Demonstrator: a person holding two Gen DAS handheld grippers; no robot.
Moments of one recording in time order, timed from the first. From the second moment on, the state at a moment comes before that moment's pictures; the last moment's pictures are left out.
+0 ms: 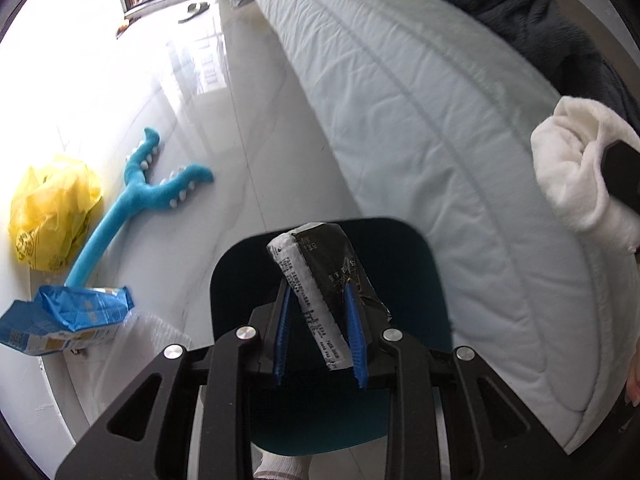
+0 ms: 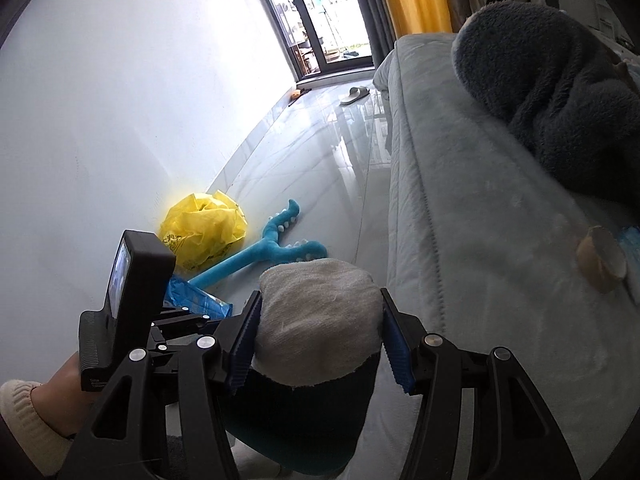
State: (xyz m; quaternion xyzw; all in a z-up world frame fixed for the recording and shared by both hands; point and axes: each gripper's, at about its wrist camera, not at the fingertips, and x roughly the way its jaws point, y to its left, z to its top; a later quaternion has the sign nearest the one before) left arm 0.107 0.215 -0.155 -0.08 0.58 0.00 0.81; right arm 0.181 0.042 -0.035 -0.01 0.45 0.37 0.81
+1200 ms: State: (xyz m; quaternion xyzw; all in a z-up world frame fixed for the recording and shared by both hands) left arm 0.077 0.294 -0.111 -0.15 0.51 0.02 0.84; right arm 0.173 0.129 -0.173 -0.09 0.58 0.33 0.74
